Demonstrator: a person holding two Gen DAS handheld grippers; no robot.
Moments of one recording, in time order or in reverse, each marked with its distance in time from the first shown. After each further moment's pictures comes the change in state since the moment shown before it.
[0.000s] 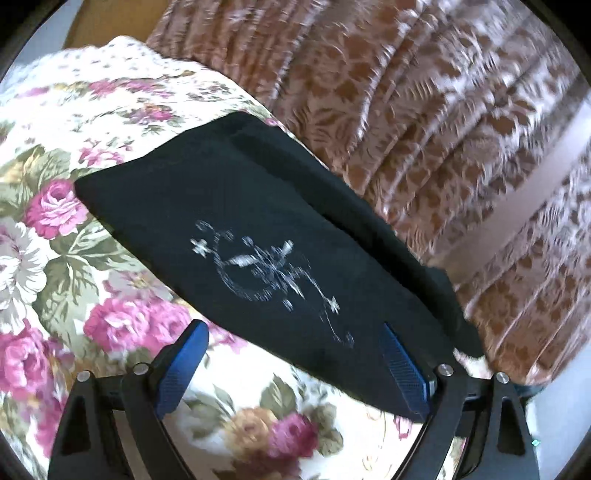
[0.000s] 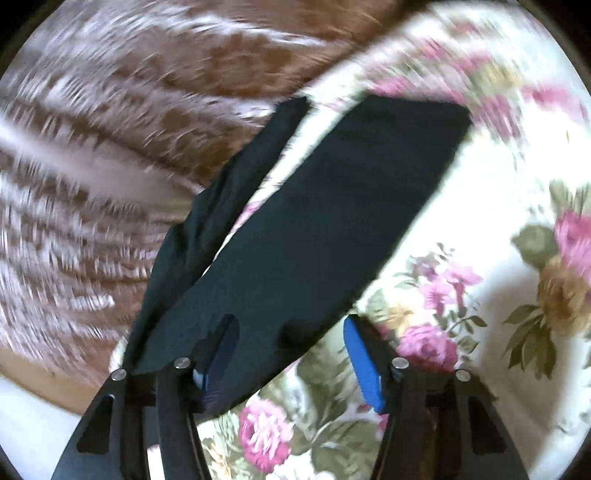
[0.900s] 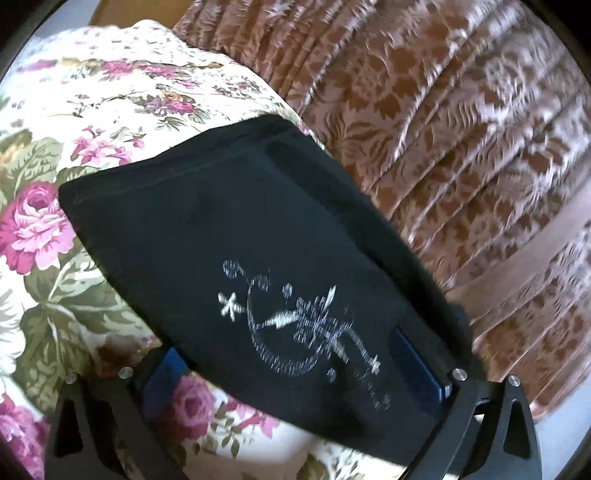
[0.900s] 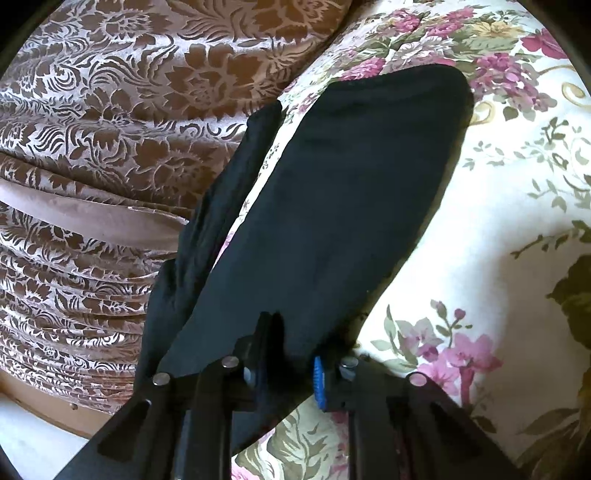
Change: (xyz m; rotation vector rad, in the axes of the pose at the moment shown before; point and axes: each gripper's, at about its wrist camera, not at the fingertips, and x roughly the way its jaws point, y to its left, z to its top) left arm 0.035 0.029 0.036 -0.097 -0.035 0.008; right arm 0.034 -0.027 0.026 0.047 -0.048 0.068
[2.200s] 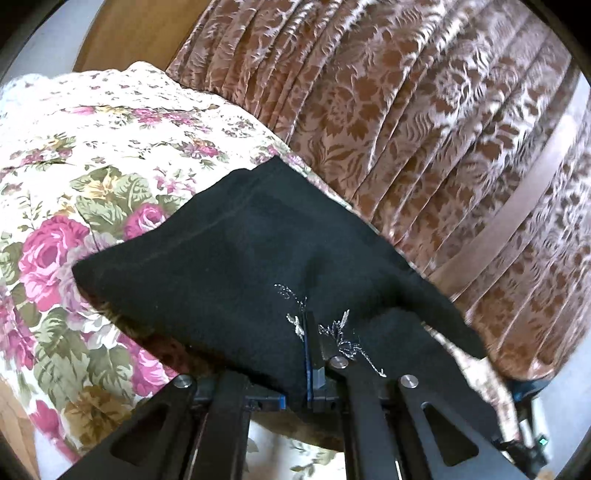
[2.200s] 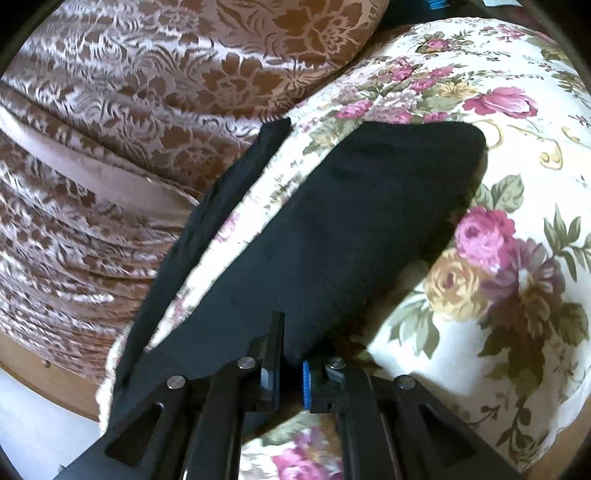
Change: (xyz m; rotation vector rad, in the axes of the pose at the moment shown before) left arm -0.104 0.027 -0.027 0.170 -0.059 -0.008; right arm -0.077 -0.002 -0.030 -0.170 -0.003 -0.093
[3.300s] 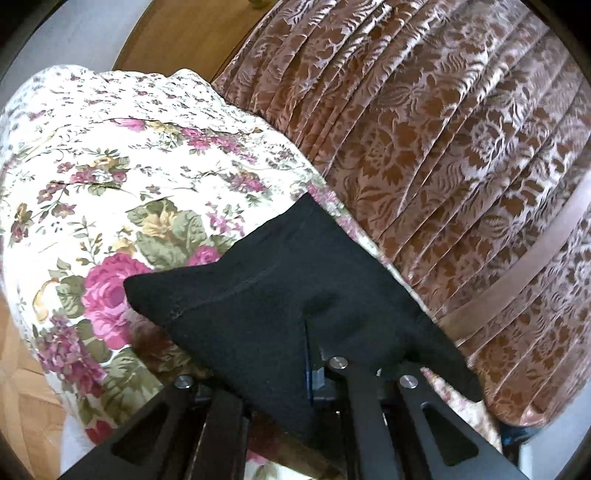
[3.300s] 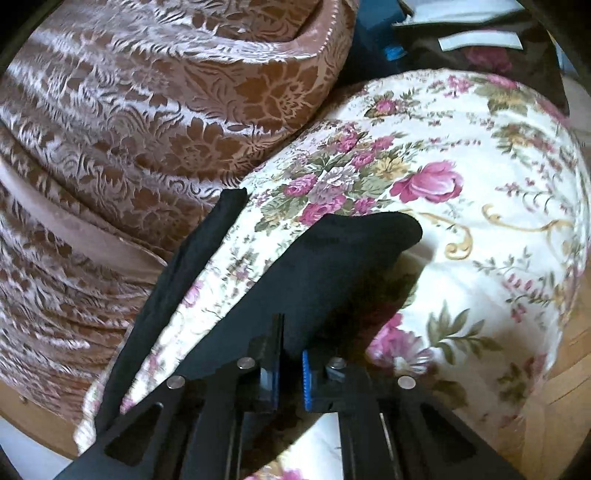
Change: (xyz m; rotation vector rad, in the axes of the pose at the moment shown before) left arm -0.026 0.032 0.034 -0.150 -0.060 0.075; right arm -0.059 -0.015 0.032 0.032 -0.178 -0.149
